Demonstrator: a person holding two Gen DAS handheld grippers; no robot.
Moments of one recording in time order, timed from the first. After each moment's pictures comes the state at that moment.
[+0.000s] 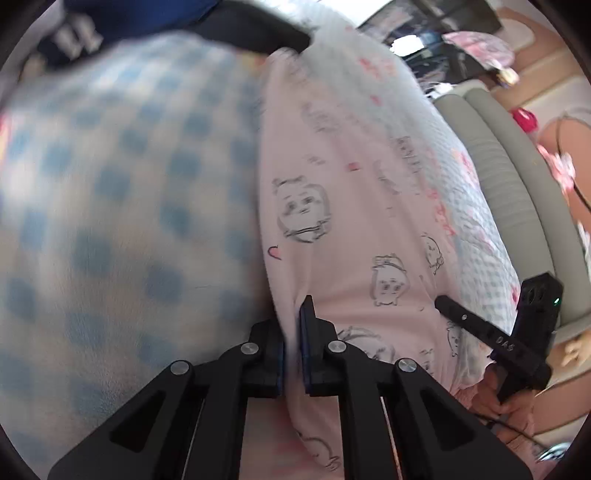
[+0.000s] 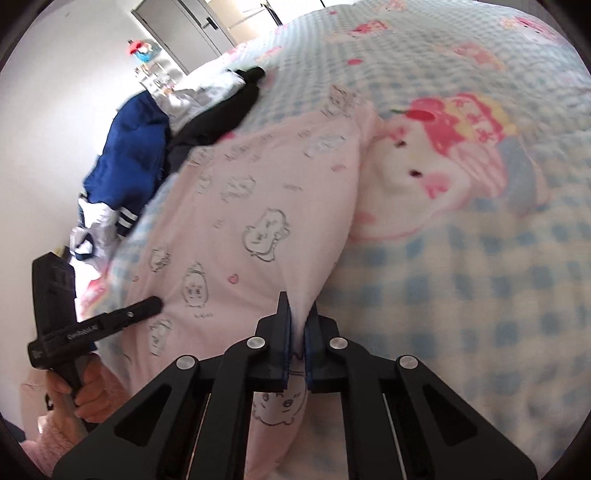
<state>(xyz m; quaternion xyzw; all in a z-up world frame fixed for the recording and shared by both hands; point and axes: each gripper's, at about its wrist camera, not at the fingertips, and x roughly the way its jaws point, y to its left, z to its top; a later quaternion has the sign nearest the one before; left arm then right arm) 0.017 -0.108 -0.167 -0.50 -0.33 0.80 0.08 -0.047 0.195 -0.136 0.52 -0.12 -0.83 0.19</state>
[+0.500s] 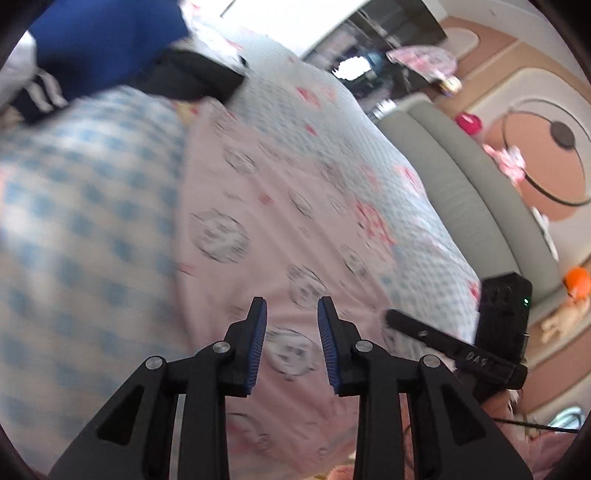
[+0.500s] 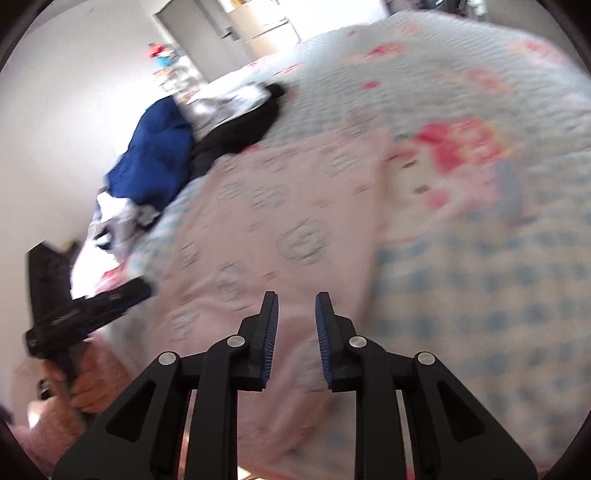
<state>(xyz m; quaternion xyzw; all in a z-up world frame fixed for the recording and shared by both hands) 0.028 -0.079 -0.129 -0.43 -0.30 0.84 0.16 -0.018 0.179 -0.110 0.48 -0.12 -0.83 0.26</state>
